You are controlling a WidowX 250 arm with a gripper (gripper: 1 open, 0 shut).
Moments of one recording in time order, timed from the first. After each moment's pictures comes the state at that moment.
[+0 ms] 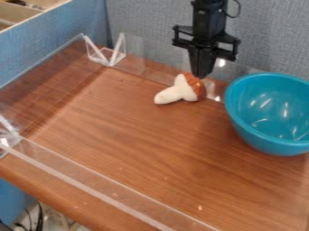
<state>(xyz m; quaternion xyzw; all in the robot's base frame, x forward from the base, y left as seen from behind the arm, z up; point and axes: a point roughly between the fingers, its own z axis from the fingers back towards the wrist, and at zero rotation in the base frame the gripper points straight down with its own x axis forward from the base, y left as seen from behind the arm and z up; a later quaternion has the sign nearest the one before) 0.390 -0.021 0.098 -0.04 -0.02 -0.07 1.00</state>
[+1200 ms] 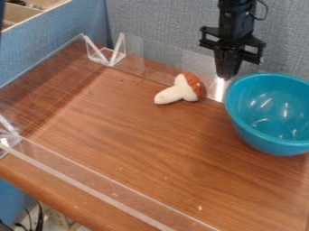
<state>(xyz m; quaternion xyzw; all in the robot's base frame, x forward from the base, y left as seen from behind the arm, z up) 0.408 -0.052 0.099 -0.05 -0.03 -0.14 0.99</state>
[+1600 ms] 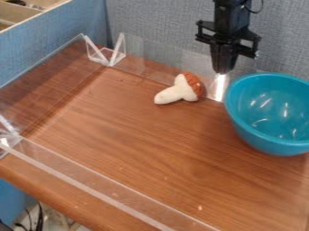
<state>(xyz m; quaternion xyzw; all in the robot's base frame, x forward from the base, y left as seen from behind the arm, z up) 0.407 -0.044 0.105 -0.06 -0.04 -0.15 0.99</state>
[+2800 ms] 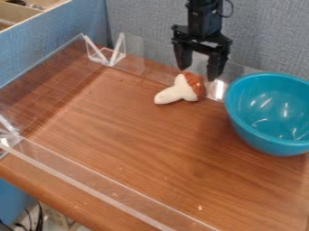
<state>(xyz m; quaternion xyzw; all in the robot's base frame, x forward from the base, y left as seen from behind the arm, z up) 0.405 -0.007 0.088 -0.05 -0.04 -0.11 0.99</state>
